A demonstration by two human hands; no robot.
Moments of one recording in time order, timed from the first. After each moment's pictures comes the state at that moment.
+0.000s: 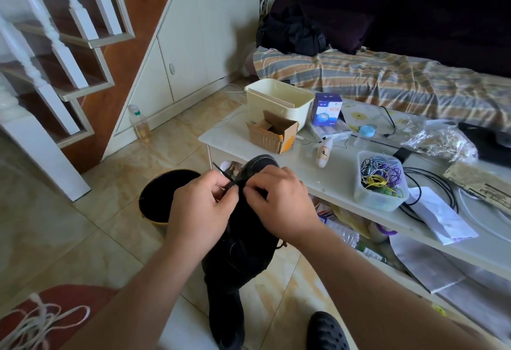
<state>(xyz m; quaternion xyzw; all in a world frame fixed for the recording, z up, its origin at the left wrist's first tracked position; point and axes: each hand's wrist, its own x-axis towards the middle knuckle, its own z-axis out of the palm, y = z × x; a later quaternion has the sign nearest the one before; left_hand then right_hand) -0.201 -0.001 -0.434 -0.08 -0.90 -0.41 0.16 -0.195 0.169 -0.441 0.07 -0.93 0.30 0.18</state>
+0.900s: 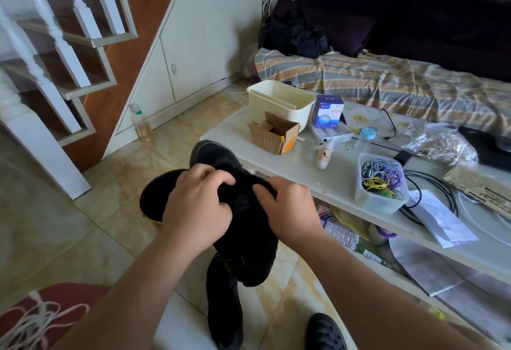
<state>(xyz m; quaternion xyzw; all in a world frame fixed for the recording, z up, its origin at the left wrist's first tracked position) -0.199 -0.013 -0.417 -0.12 -0.96 -0.24 0.08 -0.188 0.171 -0.445 -0.01 -0.92 0.38 0.12</state>
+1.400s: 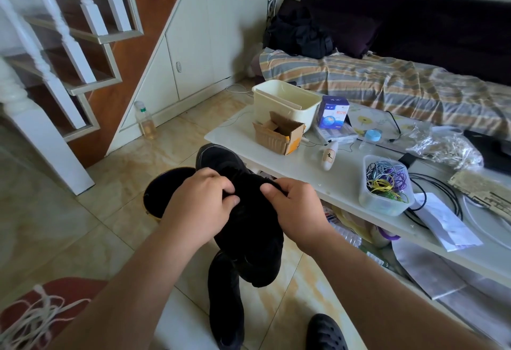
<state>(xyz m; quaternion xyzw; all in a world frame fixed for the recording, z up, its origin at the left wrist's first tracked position) -0.208 -0.022 -0.418 -0.14 -0.96 -0.24 0.10 -0.183 0.173 -0.440 -0.06 -0.83 0.55 0.02</state>
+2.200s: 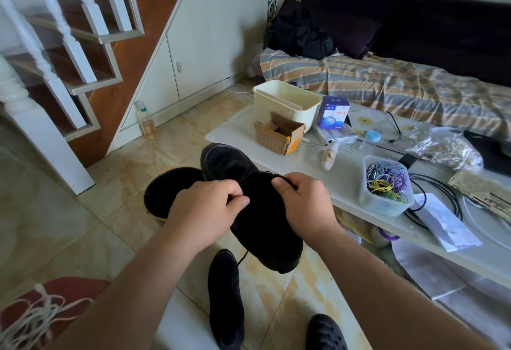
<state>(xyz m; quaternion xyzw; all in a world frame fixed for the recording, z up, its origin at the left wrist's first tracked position) -0.203 -0.019 -0.417 -0.16 -0.96 -0.21 0.04 -0.187 0.182 -0.433 -0.09 -0.87 0.47 0.10</state>
